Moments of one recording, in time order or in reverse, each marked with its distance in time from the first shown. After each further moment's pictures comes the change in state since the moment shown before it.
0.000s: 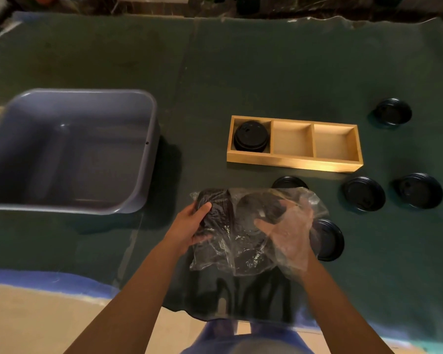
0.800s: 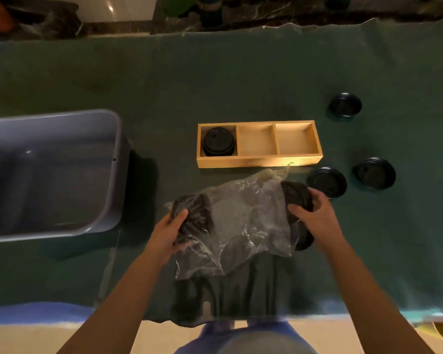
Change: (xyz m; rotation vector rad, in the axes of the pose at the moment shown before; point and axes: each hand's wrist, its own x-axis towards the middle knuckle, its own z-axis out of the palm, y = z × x) left_hand -0.012 0.000 0.010 -0.022 0.028 0.008; right_hand 0.006 0.054 -0.089 0.609 0.109 0.097
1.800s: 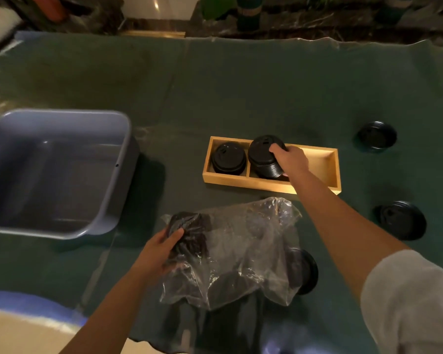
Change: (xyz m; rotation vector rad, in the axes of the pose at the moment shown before) left_hand 0.012 -0.009 0.008 -0.060 0.098 0.013; right_hand 0.176 -0.097 0.087 -0.363 -0.082 -0.012
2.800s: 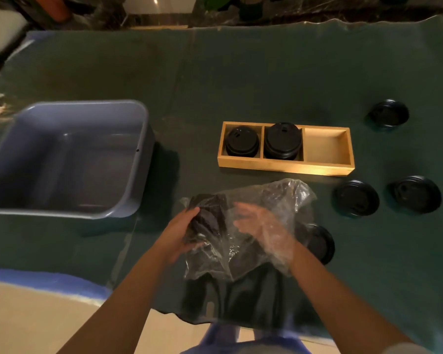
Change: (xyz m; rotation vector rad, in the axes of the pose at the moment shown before) left_hand -0.008 0.006 -0.010 0.001 -0.090 -0.091; right_hand -0.183 0.068 0.051 0.685 -0.779 0.076
